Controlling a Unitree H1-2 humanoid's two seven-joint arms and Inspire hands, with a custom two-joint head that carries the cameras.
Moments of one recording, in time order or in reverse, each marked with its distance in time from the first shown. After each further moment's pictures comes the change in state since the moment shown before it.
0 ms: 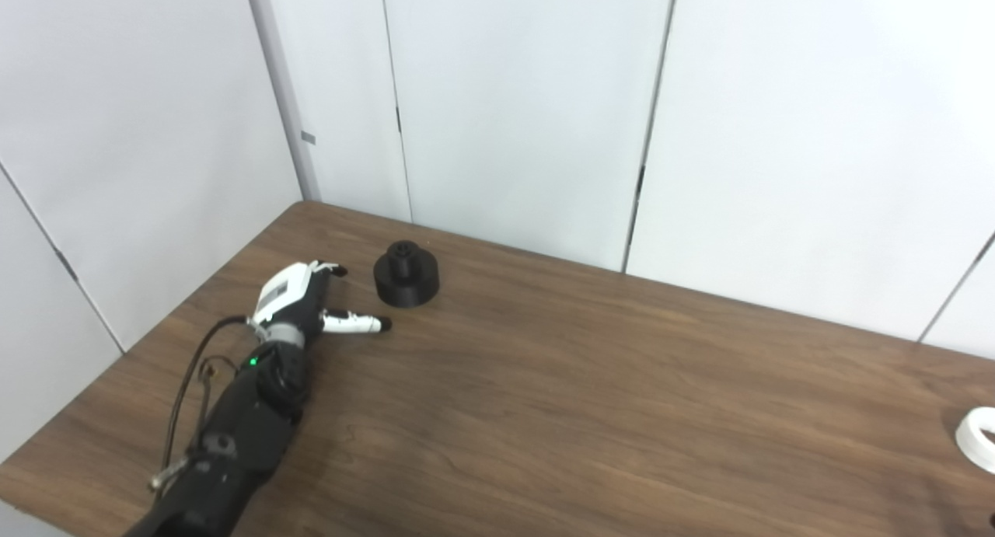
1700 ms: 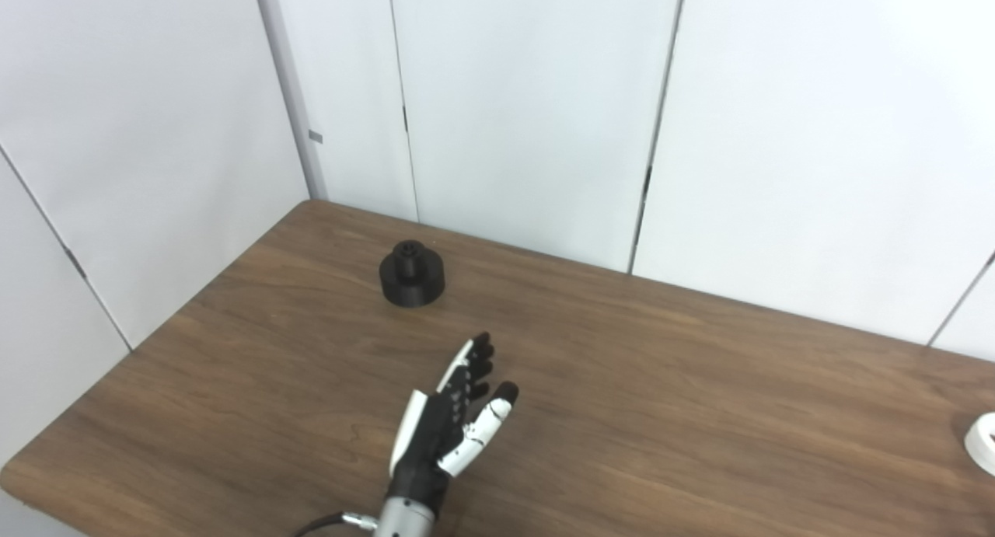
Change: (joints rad) left arm 0.625 -0.511 0.008 -0.902 -0.413 -0.193 0.022; right arm -0.014 -0.005 -0.061 0.062 0.024 -0.013 0.054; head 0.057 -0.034
